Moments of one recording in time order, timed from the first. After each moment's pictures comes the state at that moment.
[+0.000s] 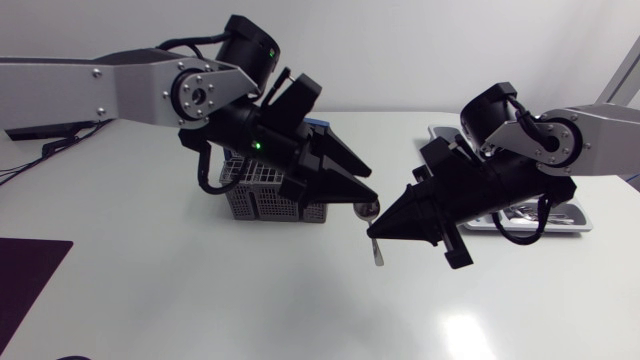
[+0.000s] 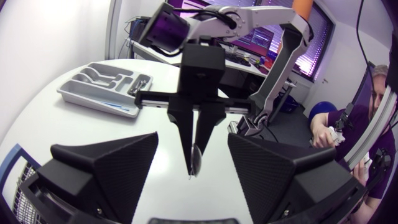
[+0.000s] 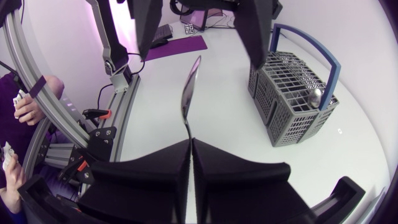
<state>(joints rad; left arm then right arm) -0.56 1.74 1.38 -0.51 1.03 0.53 0.27 1.46 0.97 -0.72 -0.93 -0.92</state>
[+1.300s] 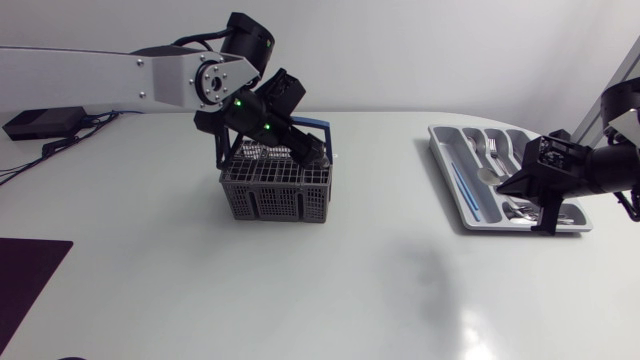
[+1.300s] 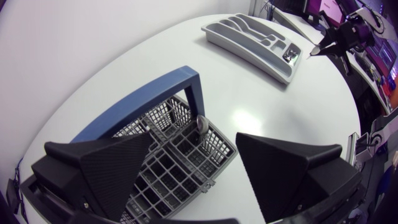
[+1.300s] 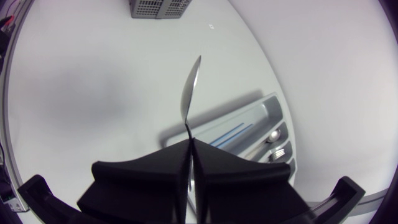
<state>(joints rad) -0.48 1.90 1.53 -0.45 0.22 0.29 -0.29 1.45 0.97 -0.53 -0.39 -1.38</state>
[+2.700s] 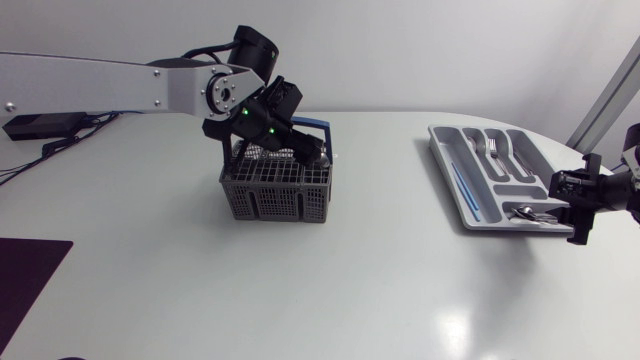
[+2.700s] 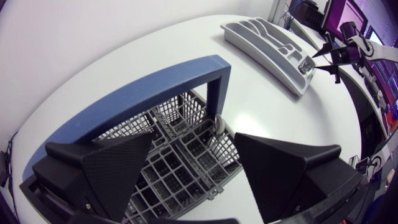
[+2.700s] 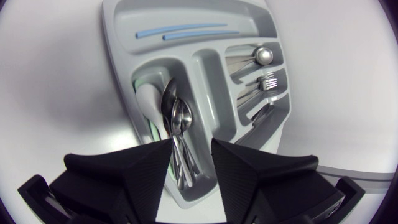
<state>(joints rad) -0.47 1.94 1.53 -0.41 0.18 0.14 -0.54 1.80 1.05 -0.23 -0.21 -1.66</state>
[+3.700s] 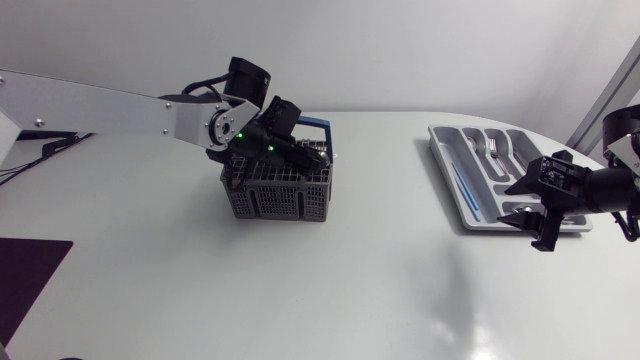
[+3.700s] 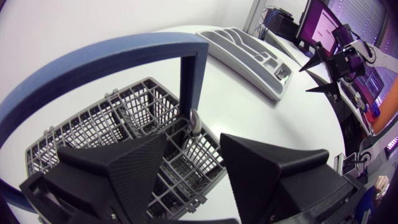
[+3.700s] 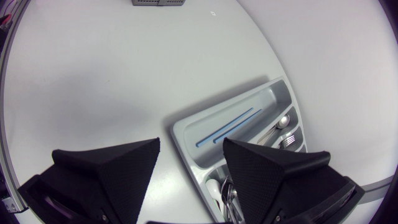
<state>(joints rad) -0.44 1.97 1.39 -0.16 0.41 0.13 -0.34 1.49 0.89 -0.46 -0.41 -1.39</state>
